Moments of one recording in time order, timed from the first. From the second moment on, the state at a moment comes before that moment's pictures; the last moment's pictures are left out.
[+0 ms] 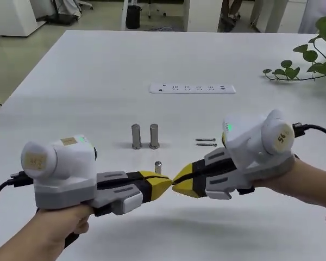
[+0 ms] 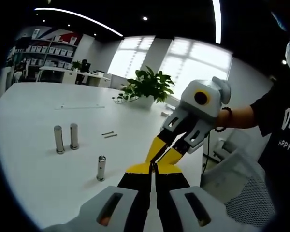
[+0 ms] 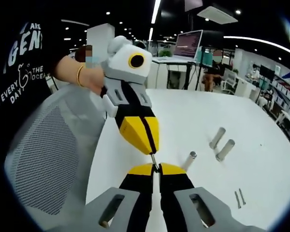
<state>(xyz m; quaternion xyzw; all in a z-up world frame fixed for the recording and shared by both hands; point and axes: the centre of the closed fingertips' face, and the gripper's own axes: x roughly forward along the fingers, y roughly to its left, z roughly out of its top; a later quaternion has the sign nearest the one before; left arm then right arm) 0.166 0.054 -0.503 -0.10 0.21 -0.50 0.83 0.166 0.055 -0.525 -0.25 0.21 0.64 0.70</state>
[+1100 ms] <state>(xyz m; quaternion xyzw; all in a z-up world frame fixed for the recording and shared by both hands) 0.192 0.076 -0.543 0.02 0.21 -0.41 0.89 0.204 0.034 -0.555 -0.42 0.23 0.57 0.67</state>
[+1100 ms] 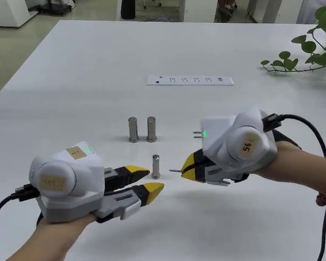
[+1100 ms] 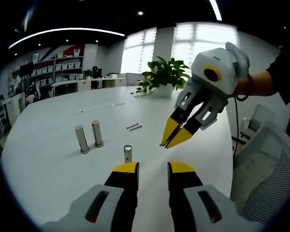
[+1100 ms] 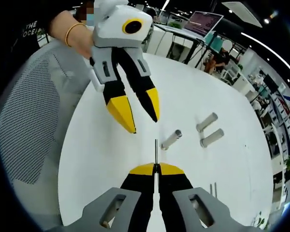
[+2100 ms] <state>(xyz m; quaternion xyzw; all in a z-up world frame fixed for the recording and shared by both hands) 0.240 0.076 -0.572 0.05 0.23 -0.33 0.91 0.238 0.039 -0.571 -0.46 0.24 0.53 0.67</state>
